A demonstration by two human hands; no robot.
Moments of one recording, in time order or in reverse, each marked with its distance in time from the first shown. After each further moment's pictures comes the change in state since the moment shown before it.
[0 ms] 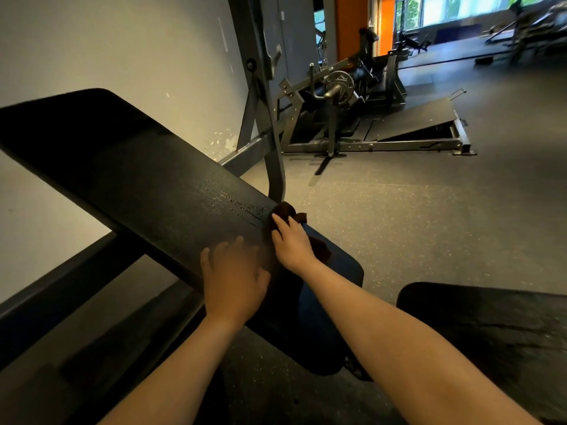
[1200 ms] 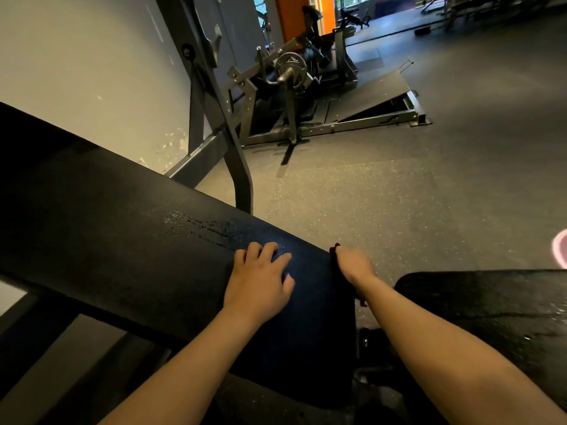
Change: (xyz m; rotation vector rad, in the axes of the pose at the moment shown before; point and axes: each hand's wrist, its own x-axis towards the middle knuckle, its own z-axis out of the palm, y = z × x) left_hand 0.071 0.055 0.027 -0.038 -0.173 0.495; right_hand -0.008 0.153 -0.052 0.123 0.117 0.781
